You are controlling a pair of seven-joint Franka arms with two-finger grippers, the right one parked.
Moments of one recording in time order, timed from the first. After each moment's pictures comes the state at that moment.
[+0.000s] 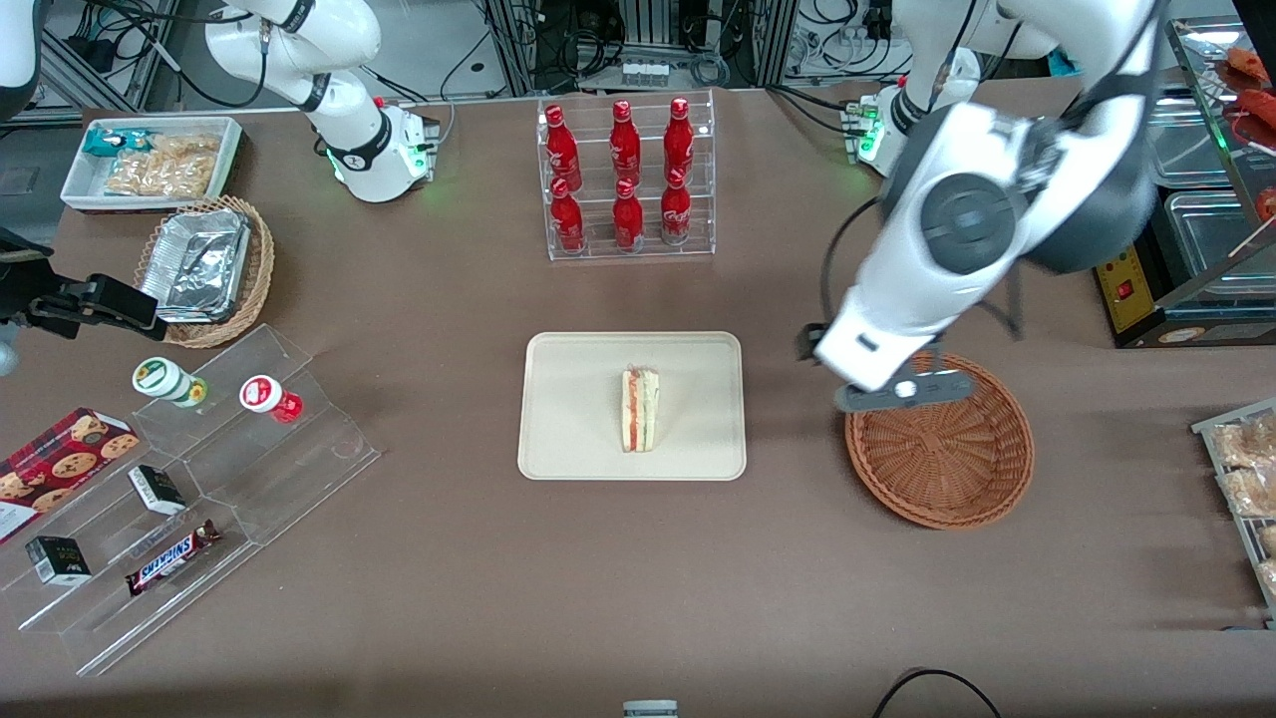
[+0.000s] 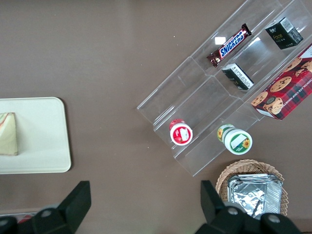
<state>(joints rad) -0.32 0.24 -0.08 -1.52 0.02 1.63 -0.47</state>
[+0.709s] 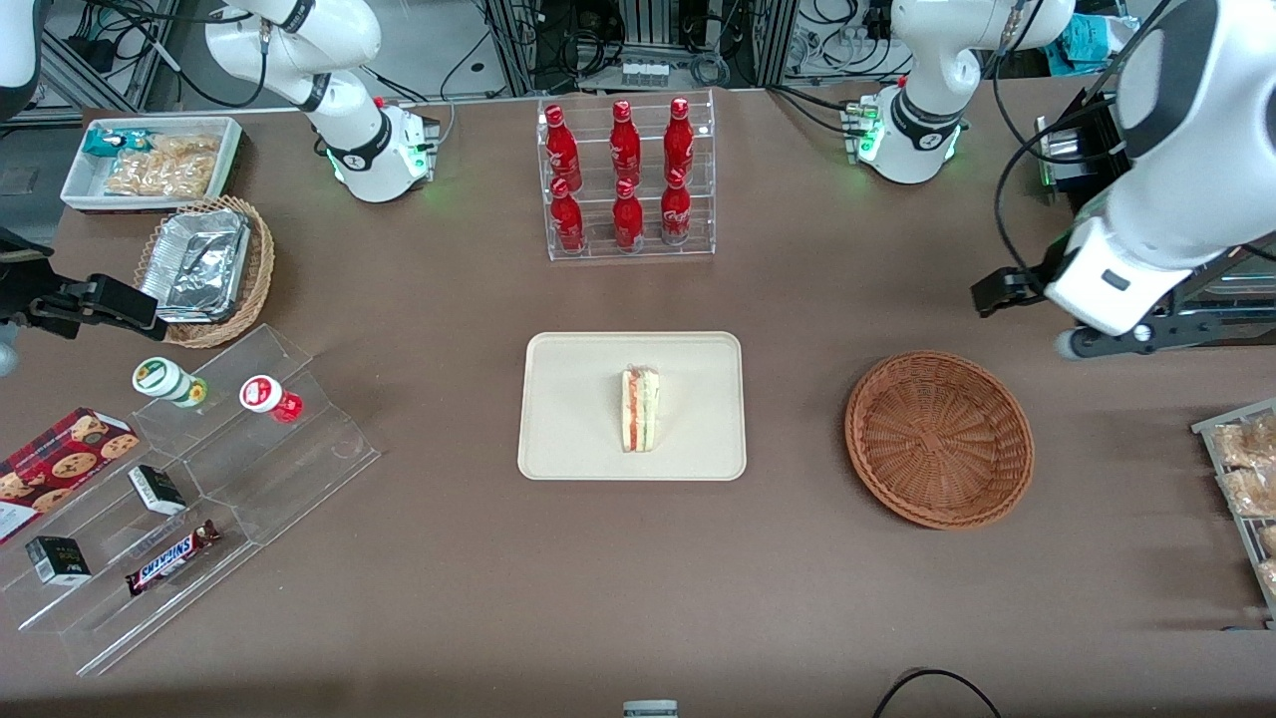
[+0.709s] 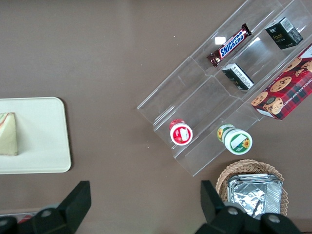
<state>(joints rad) -0.08 0.07 -0.08 -1.58 0.02 1.50 -0.28</state>
